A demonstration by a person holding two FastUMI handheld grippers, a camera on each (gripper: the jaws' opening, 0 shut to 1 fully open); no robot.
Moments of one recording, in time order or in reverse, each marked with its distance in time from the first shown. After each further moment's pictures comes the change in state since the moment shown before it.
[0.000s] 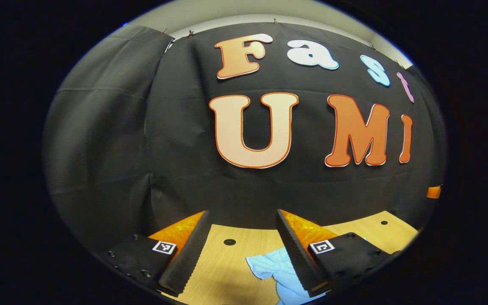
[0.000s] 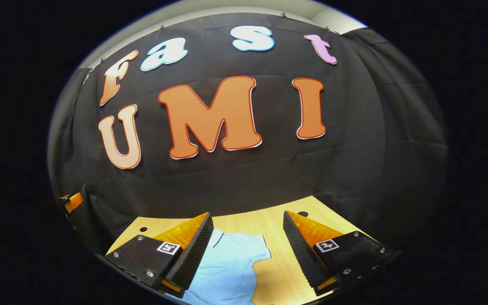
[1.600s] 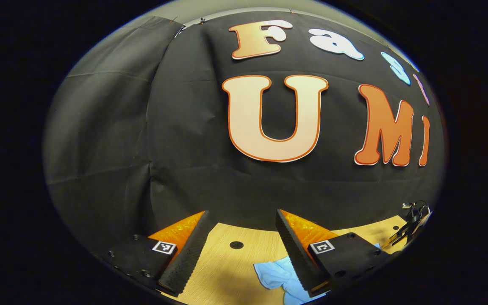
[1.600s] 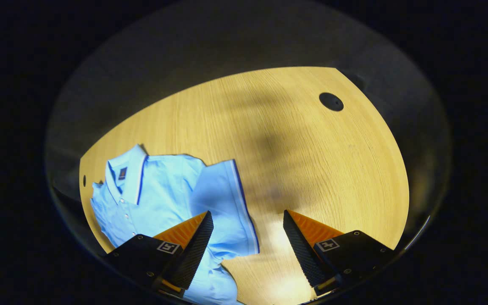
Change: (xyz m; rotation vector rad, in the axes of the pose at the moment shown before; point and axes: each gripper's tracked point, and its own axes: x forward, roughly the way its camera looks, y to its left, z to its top) left arm 0.080 0.034 -0.028 -0.036 0.069 0.072; right arm 0.213 -0.065 -0.281 0.002 1.098 -0.156
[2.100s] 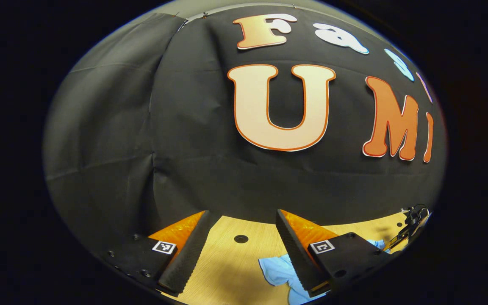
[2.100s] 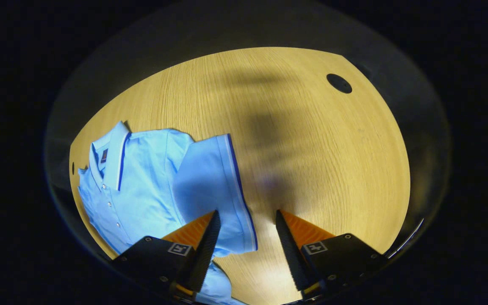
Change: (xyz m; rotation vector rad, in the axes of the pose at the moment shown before) left arm 0.009 0.008 -0.020 -0.002 0.045 0.020; right arm 0.014 -0.005 -0.017 -0.046 0.084 -0.054
